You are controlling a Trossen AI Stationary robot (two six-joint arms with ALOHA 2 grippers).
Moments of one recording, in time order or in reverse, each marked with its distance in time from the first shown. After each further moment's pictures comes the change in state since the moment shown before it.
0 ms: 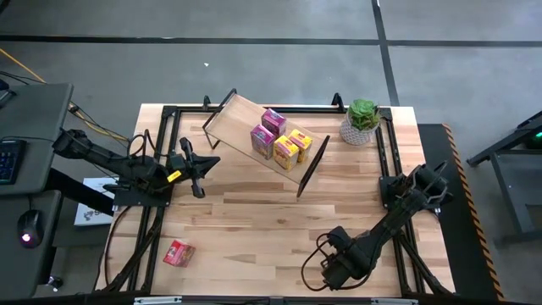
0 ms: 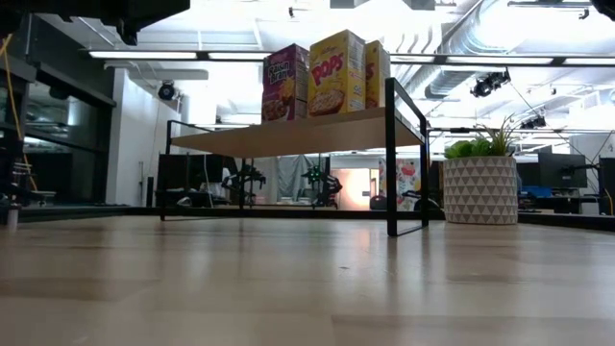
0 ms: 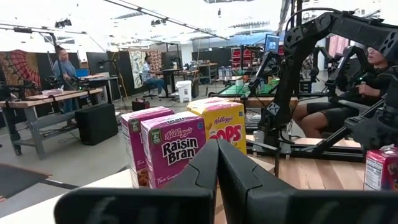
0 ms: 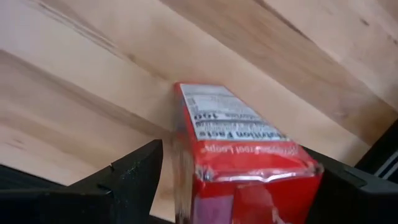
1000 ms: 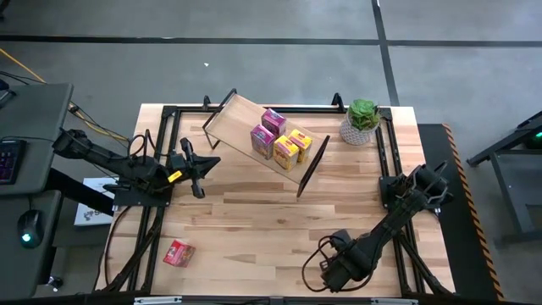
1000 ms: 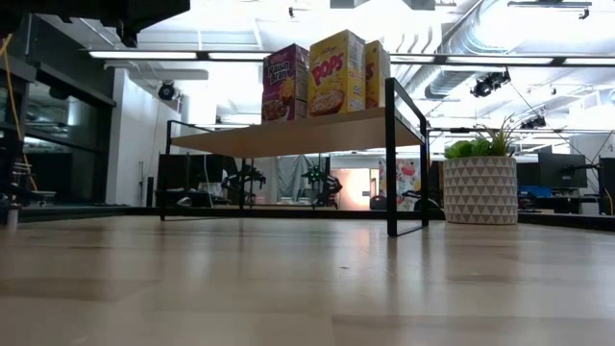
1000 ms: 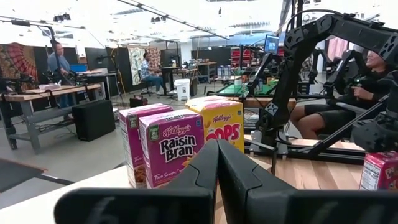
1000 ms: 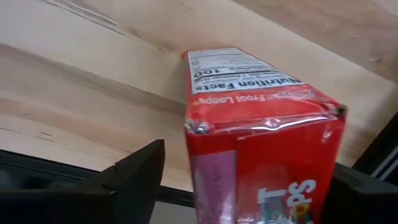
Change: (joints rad) left arm 0.000 0.000 -0.001 -0.008 0.000 -0.034; right arm 0.006 0.000 0.000 0.071 -0.086 0.178
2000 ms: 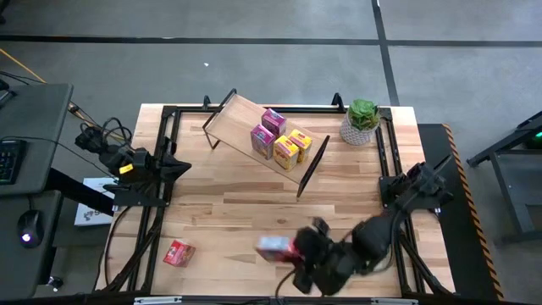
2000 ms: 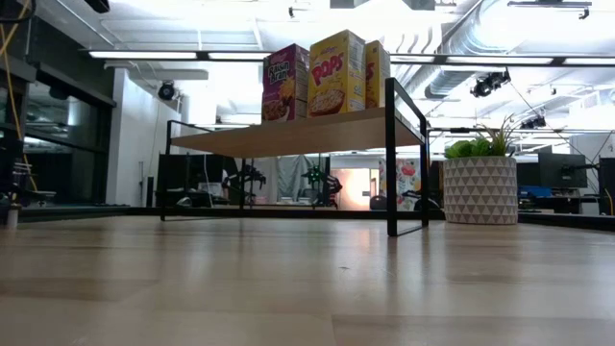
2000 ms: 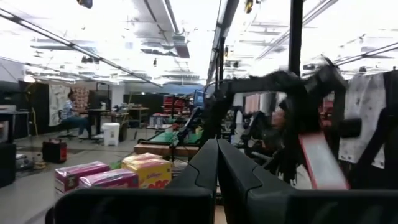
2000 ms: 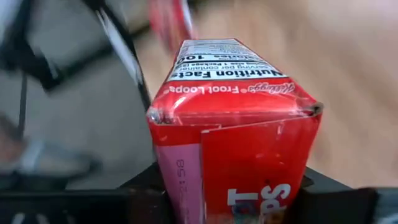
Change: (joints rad) left arm -0.252 -0.390 0.019 -0.158 0.086 0.063; right arm -0.079 -0.002 0.482 0.220 0.685 -0.942
